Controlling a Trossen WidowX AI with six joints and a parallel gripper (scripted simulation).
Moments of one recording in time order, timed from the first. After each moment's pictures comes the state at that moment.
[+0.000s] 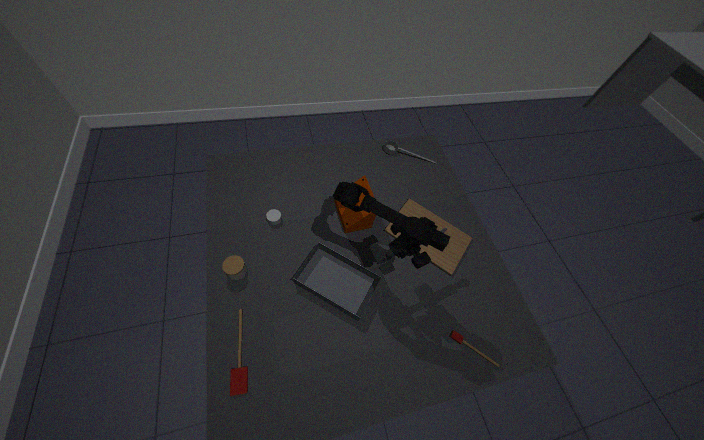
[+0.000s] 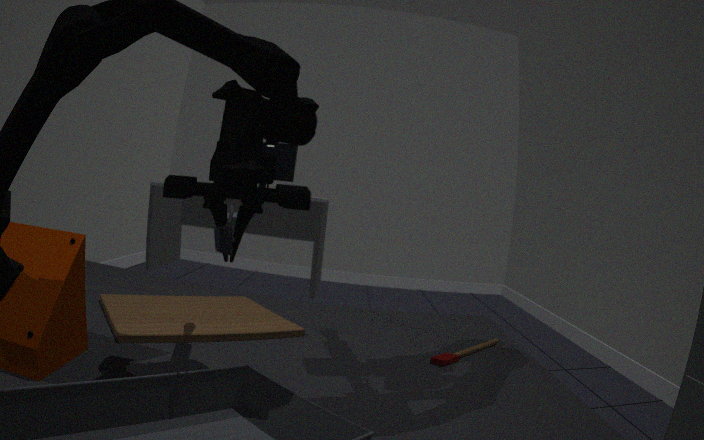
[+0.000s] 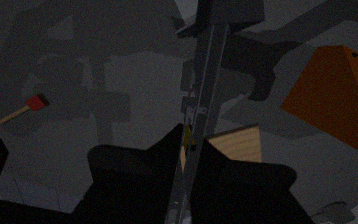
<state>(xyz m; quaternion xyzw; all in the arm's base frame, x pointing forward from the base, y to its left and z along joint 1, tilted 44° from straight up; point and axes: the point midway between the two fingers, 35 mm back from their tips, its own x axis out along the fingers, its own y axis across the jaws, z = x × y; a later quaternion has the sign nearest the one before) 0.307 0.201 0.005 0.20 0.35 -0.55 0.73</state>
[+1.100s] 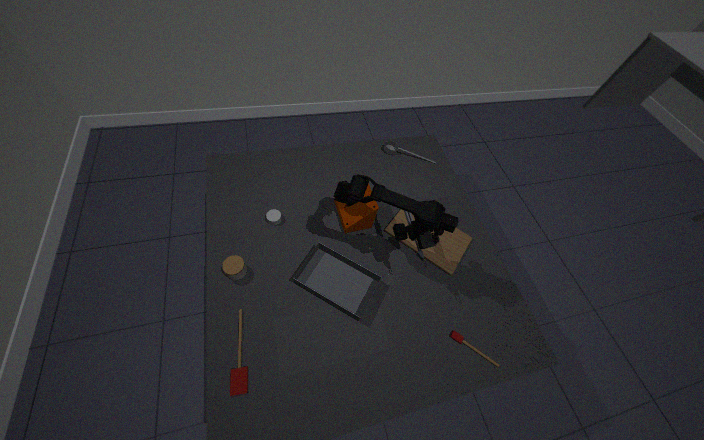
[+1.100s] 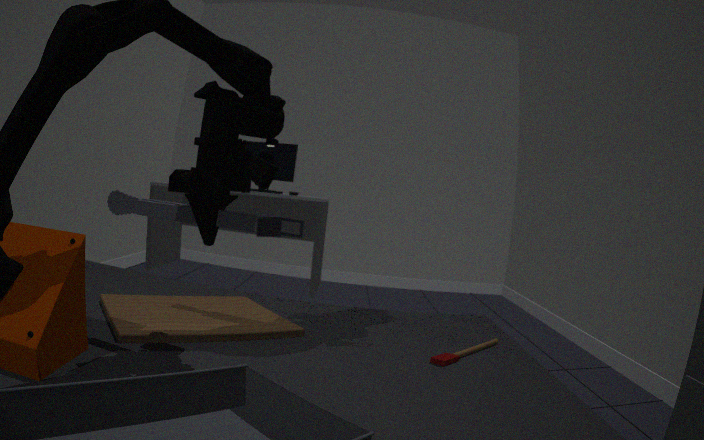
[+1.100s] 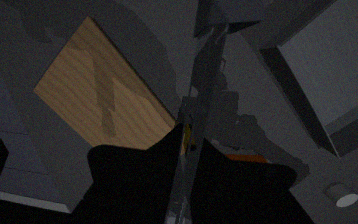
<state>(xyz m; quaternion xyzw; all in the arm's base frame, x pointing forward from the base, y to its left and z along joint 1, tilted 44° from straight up) 0.257 0.238 -0.024 -0.27 0.61 -0.22 0.71</state>
